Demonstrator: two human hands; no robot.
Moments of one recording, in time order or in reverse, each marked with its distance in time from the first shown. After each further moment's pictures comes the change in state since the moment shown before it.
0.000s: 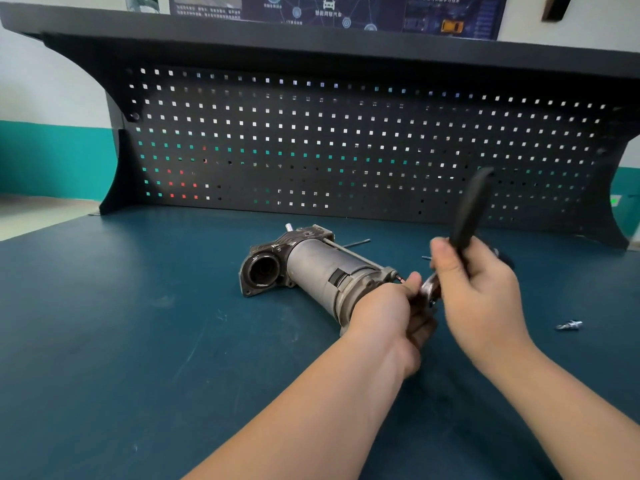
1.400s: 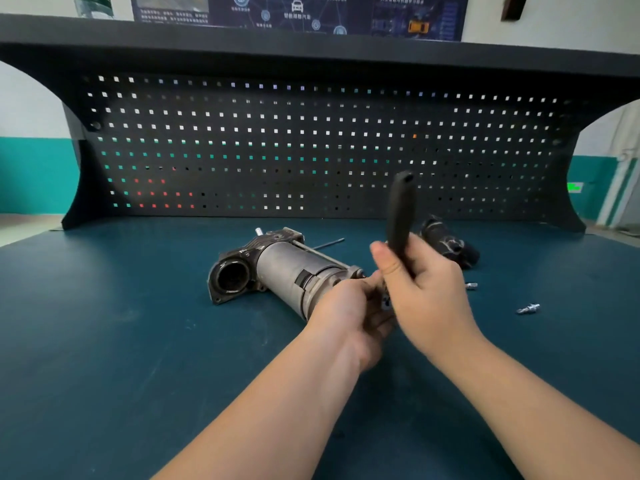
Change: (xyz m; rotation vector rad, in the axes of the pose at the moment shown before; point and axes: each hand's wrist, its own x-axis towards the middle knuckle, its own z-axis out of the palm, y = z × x) left_hand -0.008 0.006 0.003 0.049 -0.010 0.009; right_hand 0.001 -0.002 0.005 -0.001 -0.069 -0.018
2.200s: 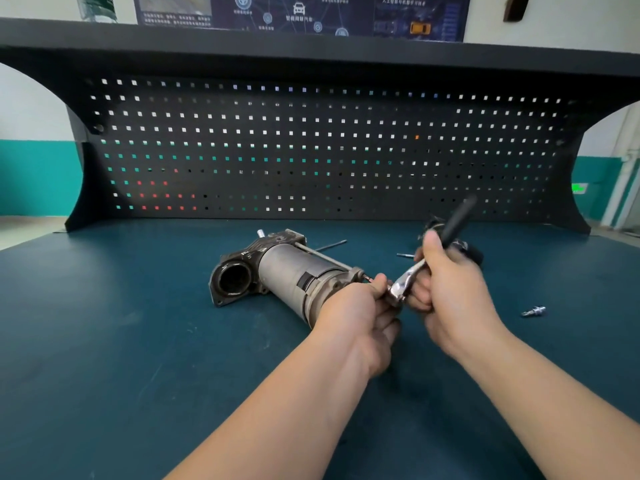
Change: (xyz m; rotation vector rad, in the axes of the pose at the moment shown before) left_hand -0.002 -0.003 0.005 -0.001 0.029 -0.014; right_hand 0.011 0.005 -0.008 0.640 0.182 0.630
